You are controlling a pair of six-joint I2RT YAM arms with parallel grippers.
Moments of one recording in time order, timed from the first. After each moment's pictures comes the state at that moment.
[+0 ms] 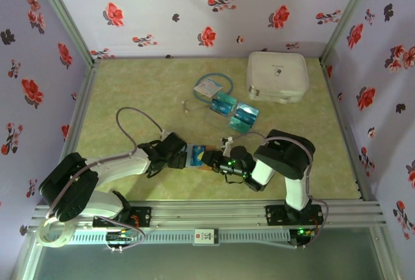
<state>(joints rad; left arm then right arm) -0.85 1.36 0.60 -0.42 -0.36 -0.59 0.93 1.92 0.32 1.27 -0.26 1.31</state>
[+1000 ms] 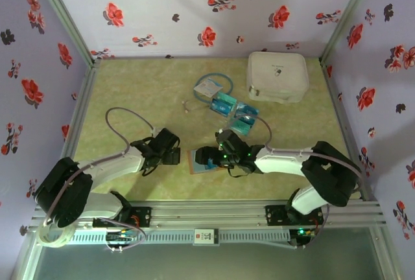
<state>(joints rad) -0.75 1.31 0.60 -0.48 -0.34 -0.62 0.92 1.47 0.66 -0.04 -0.18 0.90</state>
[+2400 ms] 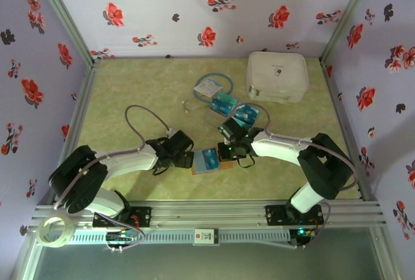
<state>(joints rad) -0.88 1.46 0.68 -0.43 -0.30 -0.63 0.81 1.58 0.83 -0.42 -0.13 0.61</state>
